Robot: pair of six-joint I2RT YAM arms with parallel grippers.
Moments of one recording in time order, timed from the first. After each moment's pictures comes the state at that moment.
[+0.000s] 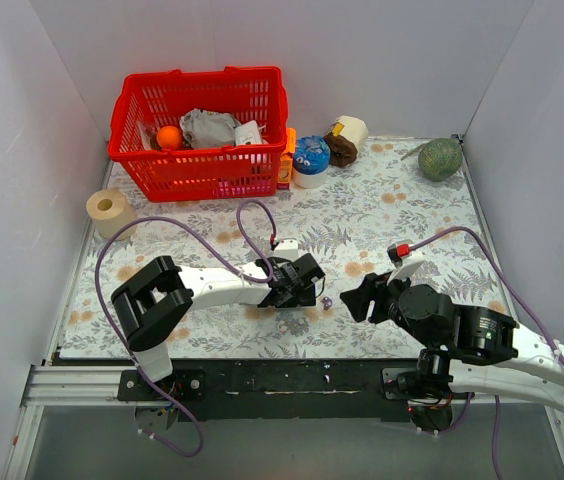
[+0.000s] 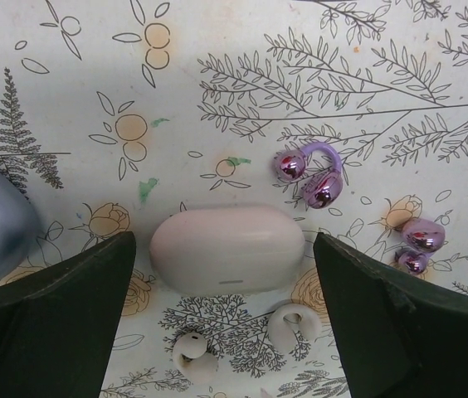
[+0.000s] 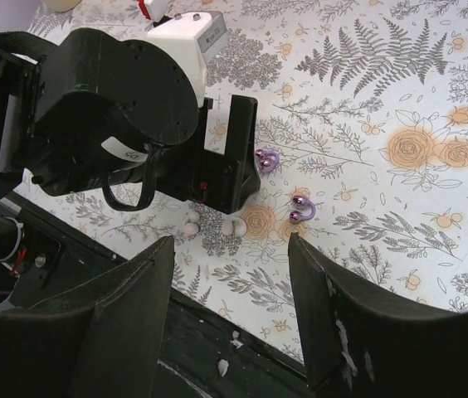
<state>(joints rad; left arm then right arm) -1.07 1.74 1.06 -0.51 -0.41 -1.01 1.29 0.53 0.71 -0.64 0.57 0.69</state>
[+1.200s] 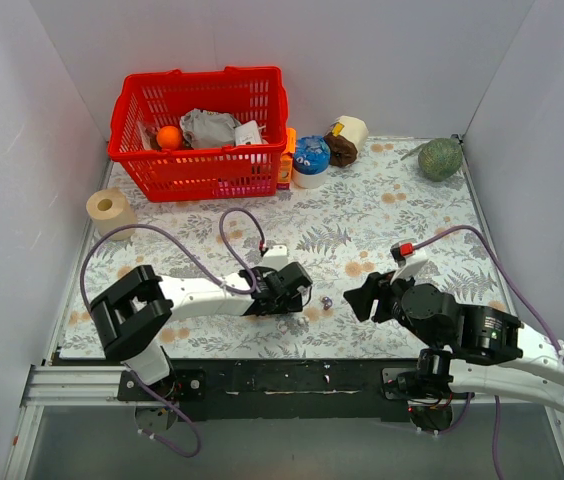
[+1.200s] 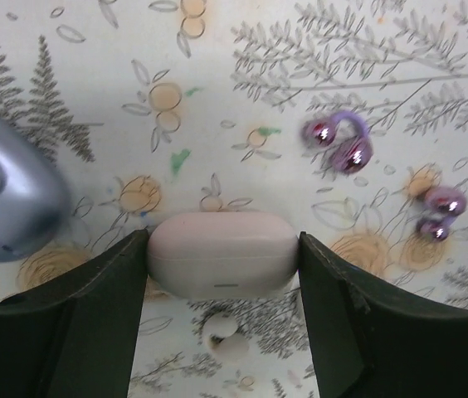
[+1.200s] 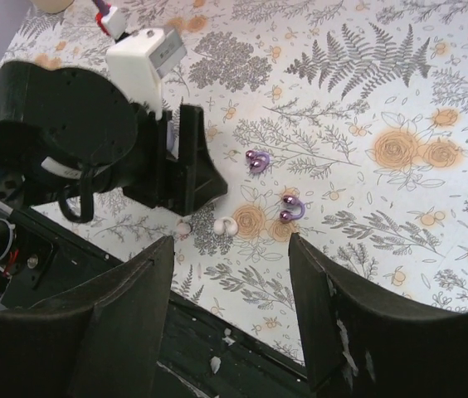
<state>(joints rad) -1.08 1.65 0.93 -0.41 -0.42 -1.03 1.29 0.51 0.71 -0.68 0.58 0.69</state>
